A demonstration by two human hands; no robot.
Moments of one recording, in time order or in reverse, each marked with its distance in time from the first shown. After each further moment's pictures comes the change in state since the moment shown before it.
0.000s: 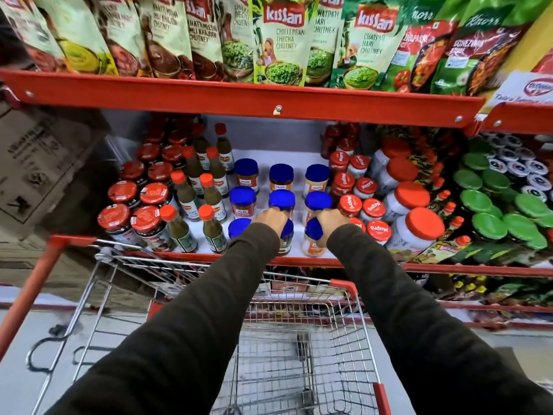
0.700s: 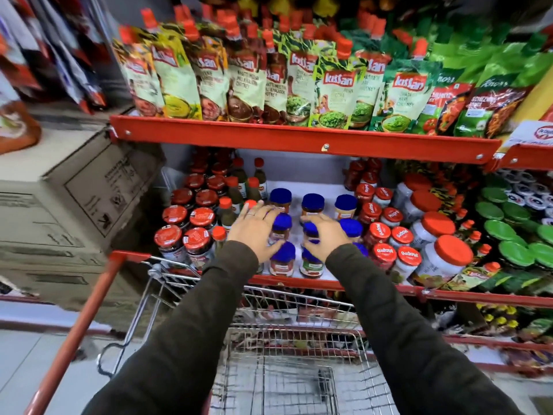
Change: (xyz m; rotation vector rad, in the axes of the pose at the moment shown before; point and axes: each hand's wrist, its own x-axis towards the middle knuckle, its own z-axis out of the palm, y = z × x) left_hand -0.072 -0.119 -0.037 0.043 0.480 0.135; right_hand -0.030 -0.098 -0.005 0.196 0.289 -0.284
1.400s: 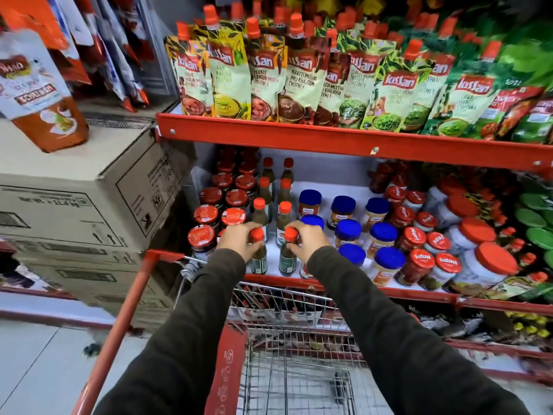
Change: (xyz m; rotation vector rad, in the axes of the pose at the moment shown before) left_hand -0.037 -0.109 0.018 -0.526 -0.006 -0.385; right_hand 0.037 -0.087 0.077 0.047 -0.057 0.013
